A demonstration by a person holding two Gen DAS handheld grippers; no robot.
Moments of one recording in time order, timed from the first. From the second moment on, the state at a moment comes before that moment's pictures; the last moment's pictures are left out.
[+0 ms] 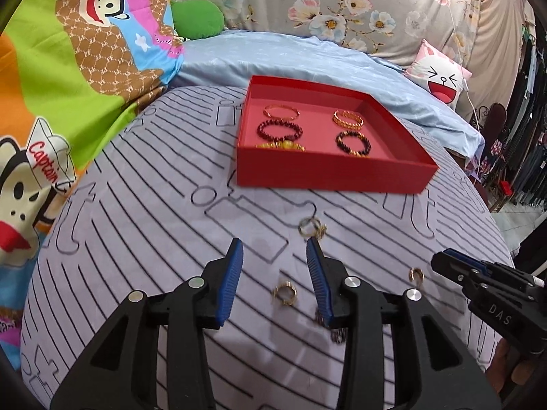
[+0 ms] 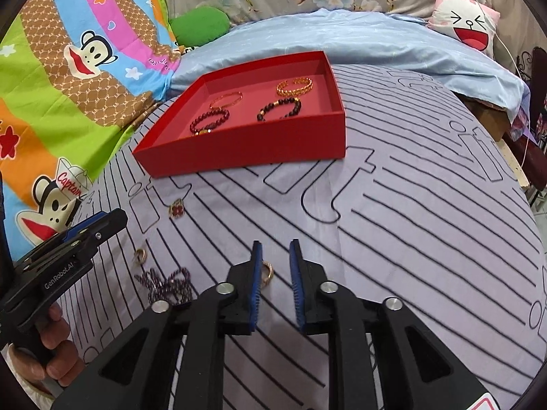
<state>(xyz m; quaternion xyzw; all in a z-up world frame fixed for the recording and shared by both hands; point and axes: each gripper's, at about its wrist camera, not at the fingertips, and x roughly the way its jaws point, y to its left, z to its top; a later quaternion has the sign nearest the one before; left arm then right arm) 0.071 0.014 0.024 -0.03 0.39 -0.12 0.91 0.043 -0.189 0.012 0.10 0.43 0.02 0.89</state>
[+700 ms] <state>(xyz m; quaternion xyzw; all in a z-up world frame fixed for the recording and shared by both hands) 0.033 -0.015 0.008 -0.03 0.42 -0.16 0.89 0.022 -0.197 0.010 0.11 0.43 0.01 0.90</state>
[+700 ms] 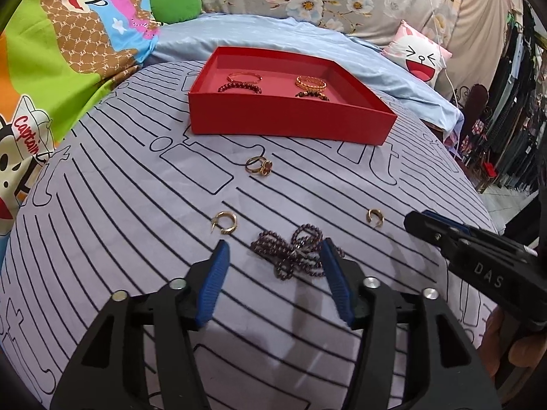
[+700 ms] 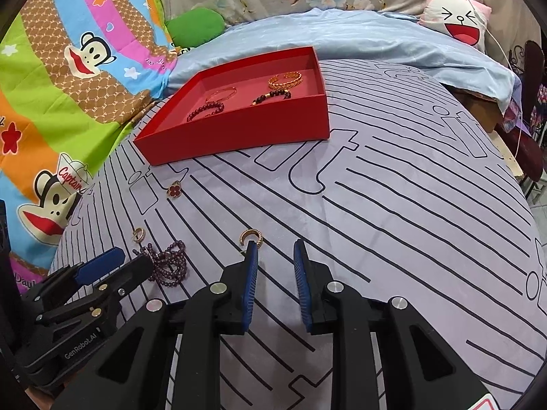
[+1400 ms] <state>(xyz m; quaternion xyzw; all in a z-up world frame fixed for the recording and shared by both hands) 0.040 -0.003 -0.002 -0.03 0.43 -0.16 0.89 0.021 -0.184 0.011 0.11 0.43 0.03 0.90</state>
